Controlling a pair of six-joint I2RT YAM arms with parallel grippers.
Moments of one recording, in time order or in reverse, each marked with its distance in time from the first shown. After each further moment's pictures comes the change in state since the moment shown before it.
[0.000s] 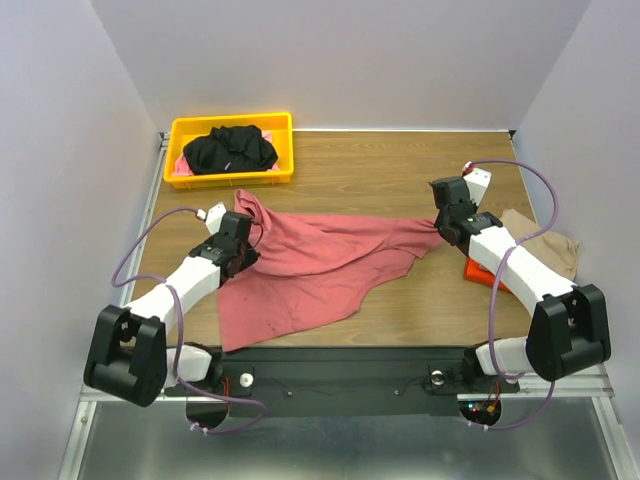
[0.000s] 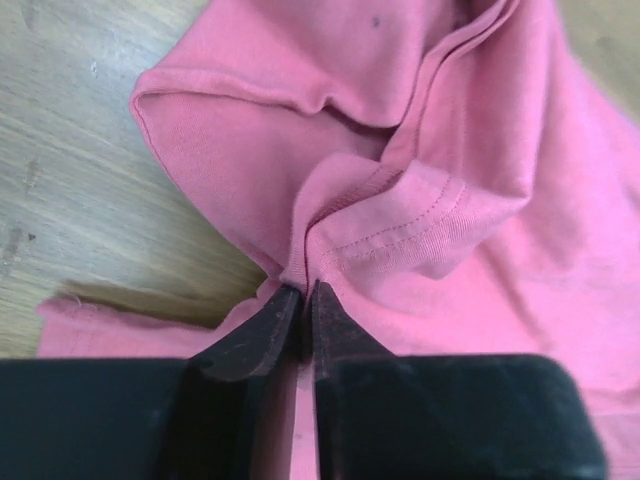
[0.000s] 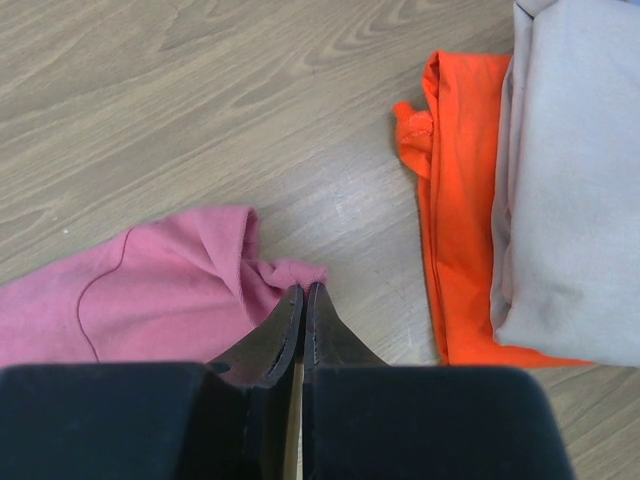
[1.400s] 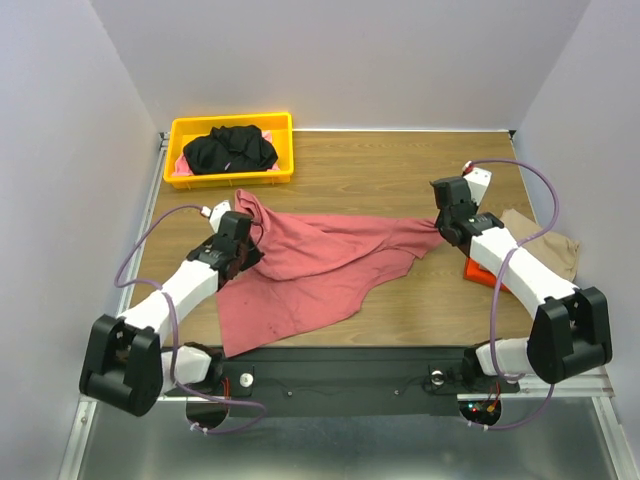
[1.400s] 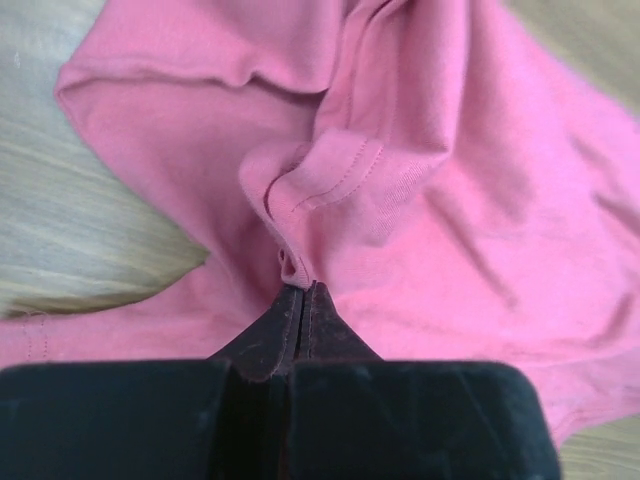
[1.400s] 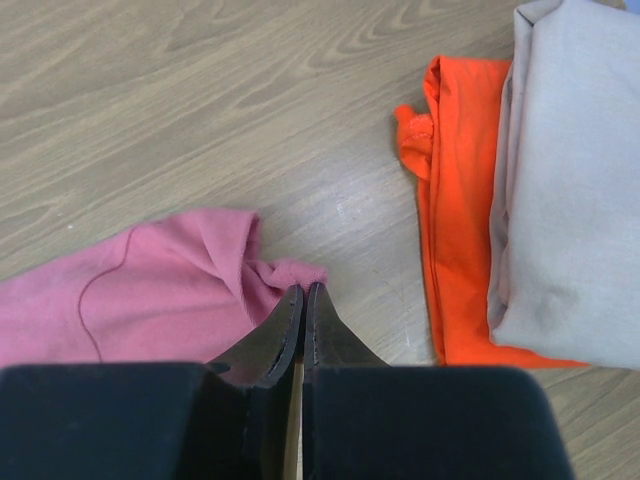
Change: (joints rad) left arm -0.021 -0.025 0.001 0.010 0.077 0.034; right arm 0.000 -0.008 -0.001 -0.001 -0.006 -0.016
